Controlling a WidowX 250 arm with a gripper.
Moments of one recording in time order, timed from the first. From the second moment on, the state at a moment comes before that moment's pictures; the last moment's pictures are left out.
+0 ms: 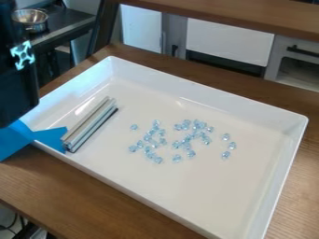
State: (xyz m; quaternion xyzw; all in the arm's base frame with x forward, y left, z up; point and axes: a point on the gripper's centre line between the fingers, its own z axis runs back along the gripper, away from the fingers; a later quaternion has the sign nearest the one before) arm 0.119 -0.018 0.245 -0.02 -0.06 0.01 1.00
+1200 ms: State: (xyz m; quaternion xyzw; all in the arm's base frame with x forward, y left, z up) arm 0.265 0.110 0.148 0.03 -0.13 0.01 0.99
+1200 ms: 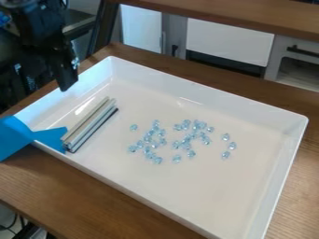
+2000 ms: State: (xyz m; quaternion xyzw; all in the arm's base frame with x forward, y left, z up) arm 0.309 0.085 0.084 0.06 -0.13 0.00 0.99
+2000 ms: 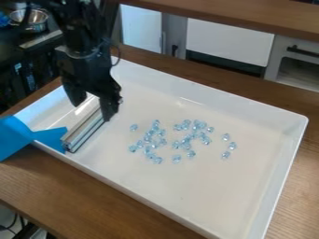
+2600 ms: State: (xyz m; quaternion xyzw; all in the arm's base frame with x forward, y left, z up) arm 0.318 0.094 0.069 0.08 -0.11 0.00 0.99
